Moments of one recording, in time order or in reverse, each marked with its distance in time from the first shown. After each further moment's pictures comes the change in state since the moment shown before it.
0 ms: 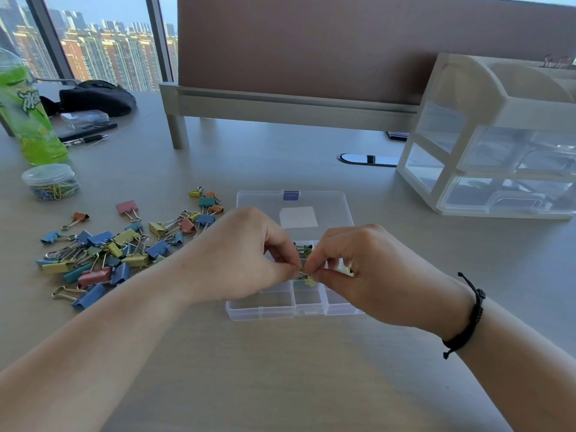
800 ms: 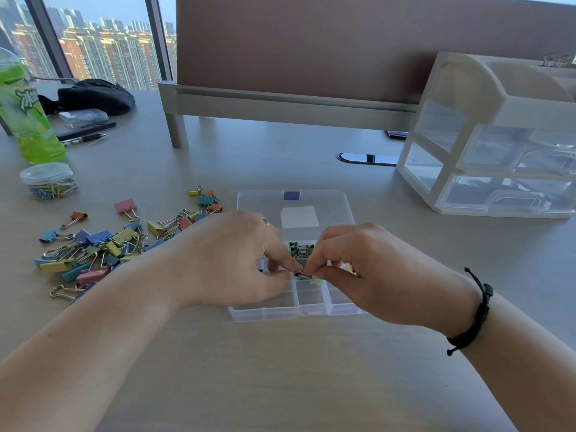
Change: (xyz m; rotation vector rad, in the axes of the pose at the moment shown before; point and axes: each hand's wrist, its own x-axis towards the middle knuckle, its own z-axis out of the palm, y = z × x) left_hand -0.004 -0.008 -0.006 0.368 -0.029 0.177; right_hand -0.001 -0.003 -0.008 -0.066 -0.091 -0.009
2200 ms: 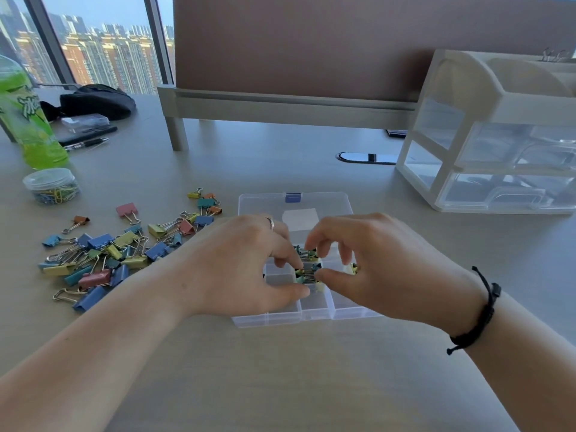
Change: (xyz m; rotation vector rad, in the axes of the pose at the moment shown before) left_hand 0.001 0.004 0.008 -0.030 0.068 0.045; right_hand -0.005 -0.001 -0.007 -0.149 0.122 0.028
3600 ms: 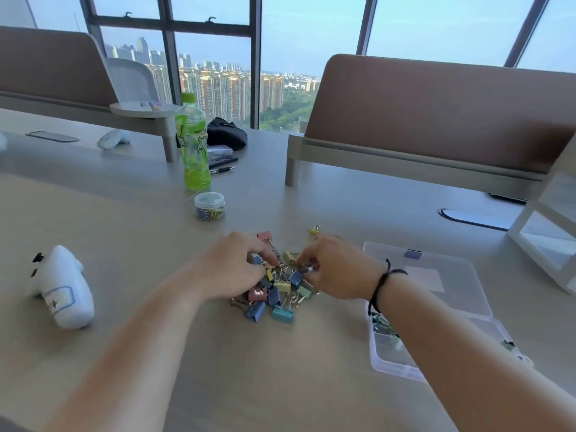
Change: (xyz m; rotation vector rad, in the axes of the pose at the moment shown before) left_hand -0.102 -0.132 -0.059 -0.262 0.146 -0.638; right_hand 0.170 -0.106 0.087 0.015 -0.212 -0.114
